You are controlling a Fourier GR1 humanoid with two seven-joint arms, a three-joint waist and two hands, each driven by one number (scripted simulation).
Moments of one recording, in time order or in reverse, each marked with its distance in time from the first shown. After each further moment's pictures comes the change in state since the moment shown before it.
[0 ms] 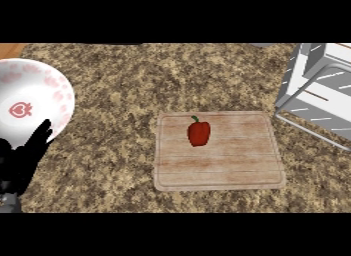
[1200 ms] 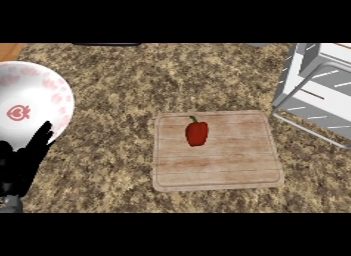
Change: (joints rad) left arm 0.010 -0.015 0.003 -0.001 -0.006 0.008 -0.006; right arm 0.009 -0.082 -0.242 -0.028 -0.221 -0.049 0.226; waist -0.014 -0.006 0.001
